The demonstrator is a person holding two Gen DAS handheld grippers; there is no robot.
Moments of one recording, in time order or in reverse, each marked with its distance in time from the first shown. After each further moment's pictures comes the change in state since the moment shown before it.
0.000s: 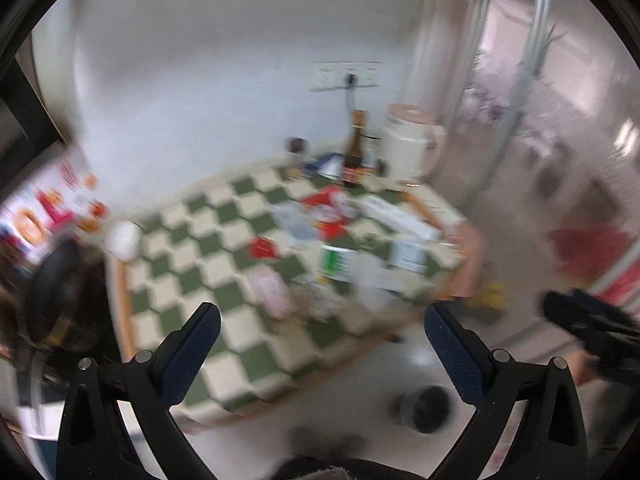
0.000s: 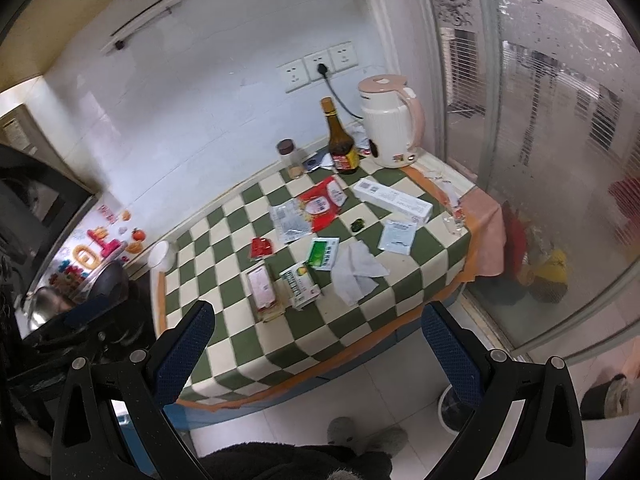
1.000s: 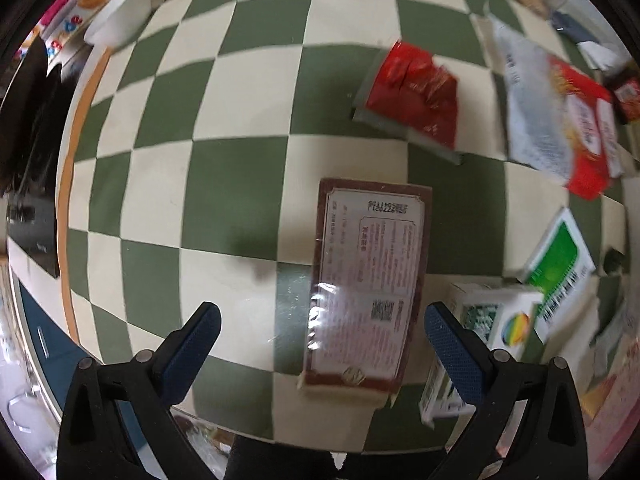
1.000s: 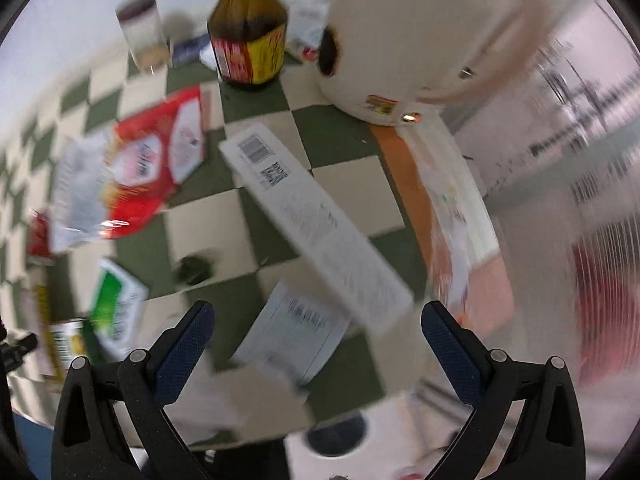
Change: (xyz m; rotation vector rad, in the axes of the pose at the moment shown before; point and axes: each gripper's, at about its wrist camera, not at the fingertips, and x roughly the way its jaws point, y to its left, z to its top) left arm 0.384 0.083 -0.047 -0.561 0.738 0.306; right arm 0.461 -0.105 0.168 -0.354 0.454 -0.333
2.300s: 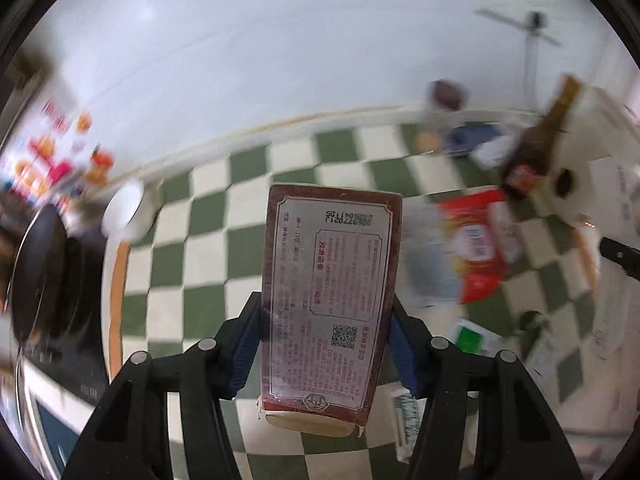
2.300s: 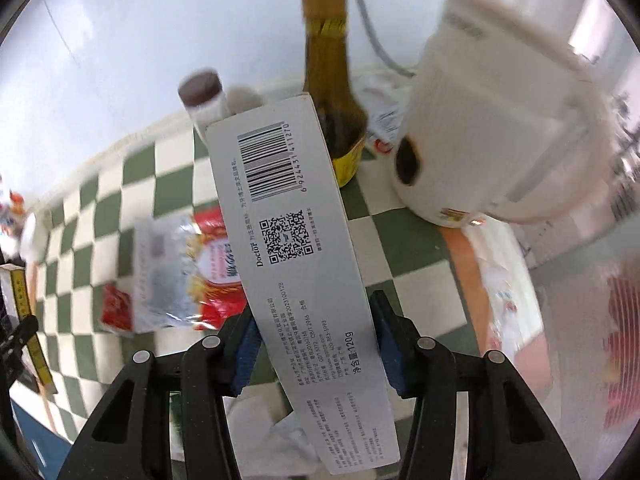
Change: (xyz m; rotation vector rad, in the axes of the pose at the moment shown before) left arm -0.152 -0.010 0.016 0.286 -0.527 -0.121; right arm -0.064 0.017 0.037 0.088 -0.208 0.194
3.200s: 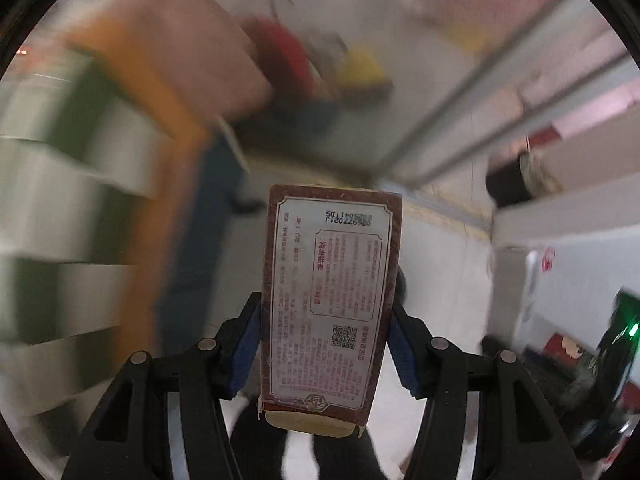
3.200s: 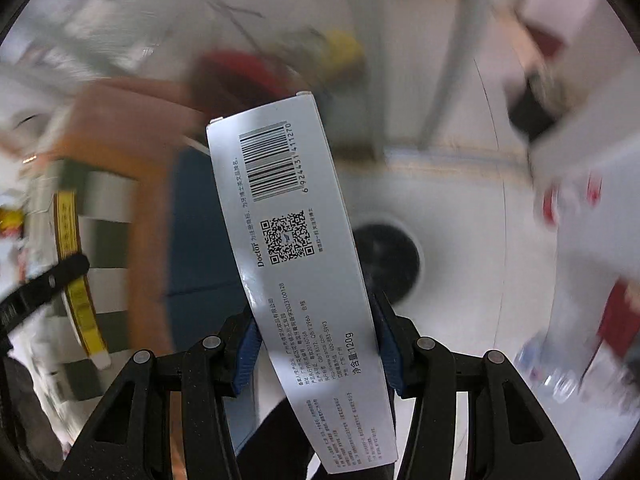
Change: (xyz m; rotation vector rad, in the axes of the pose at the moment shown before) left arm 0.044 -0.465 -0.395 1.030 0.431 -0.486; right arm -0.043 -0.256 -0.641 1.272 0.157 -0.090
